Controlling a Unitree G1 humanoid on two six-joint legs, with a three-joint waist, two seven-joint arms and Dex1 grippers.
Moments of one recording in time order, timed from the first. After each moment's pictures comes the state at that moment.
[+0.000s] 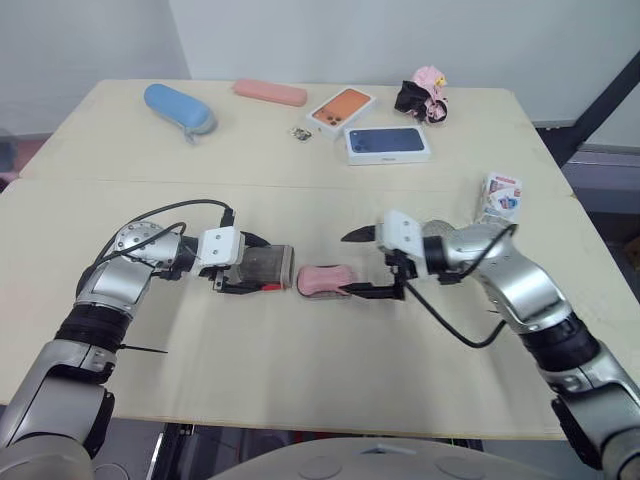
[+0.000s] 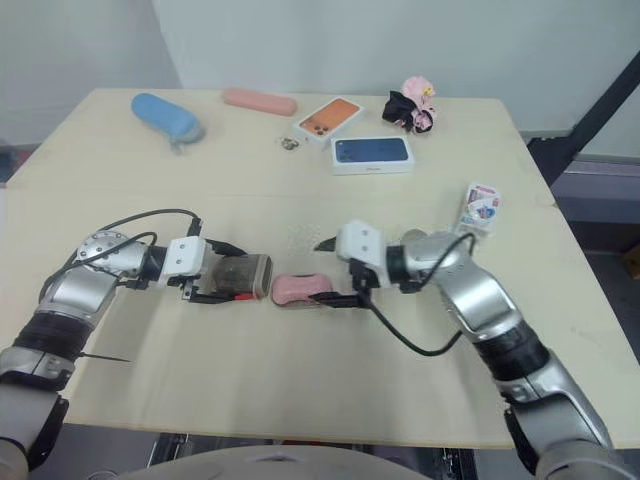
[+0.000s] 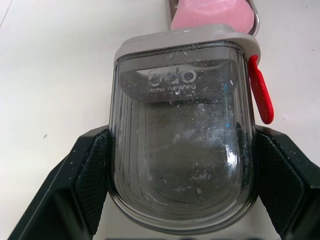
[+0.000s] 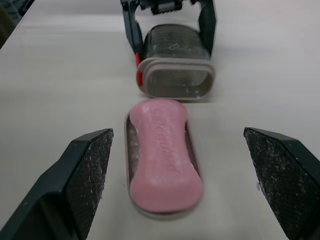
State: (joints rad) left arm -0.46 0.70 -0.21 0.36 -0.12 -0.28 -1.34; right arm -0.49 -0.51 0.39 -0.24 0.23 0.49 1.05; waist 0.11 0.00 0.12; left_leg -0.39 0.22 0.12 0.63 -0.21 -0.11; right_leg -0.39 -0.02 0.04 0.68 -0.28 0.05
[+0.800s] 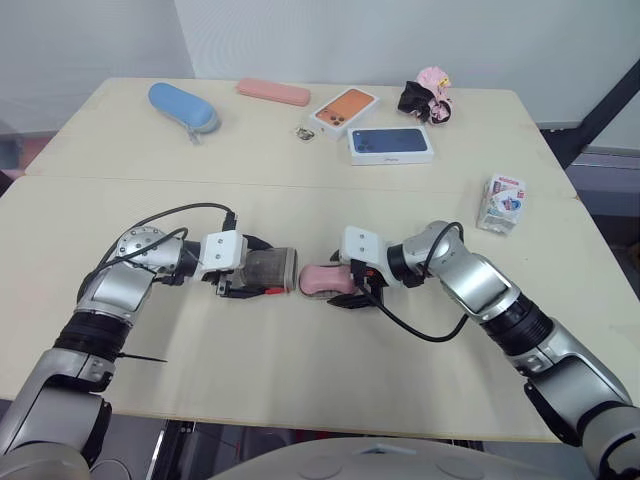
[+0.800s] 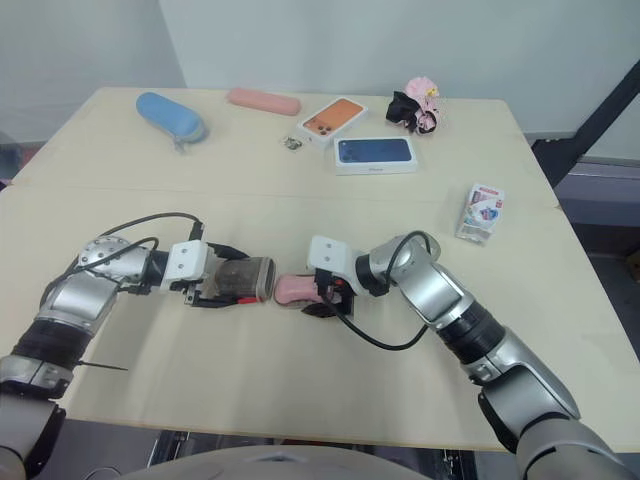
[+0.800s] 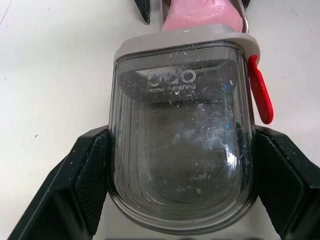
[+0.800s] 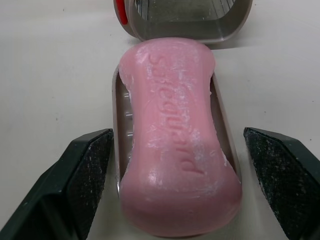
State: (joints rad) left arm -0.42 0.70 -0.20 0.30 -0.13 -0.25 -1.31; right arm -0.59 -0.43 0.56 -0.09 0.09 0.59 1.03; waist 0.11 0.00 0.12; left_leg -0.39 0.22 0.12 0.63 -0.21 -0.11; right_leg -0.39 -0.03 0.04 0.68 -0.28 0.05
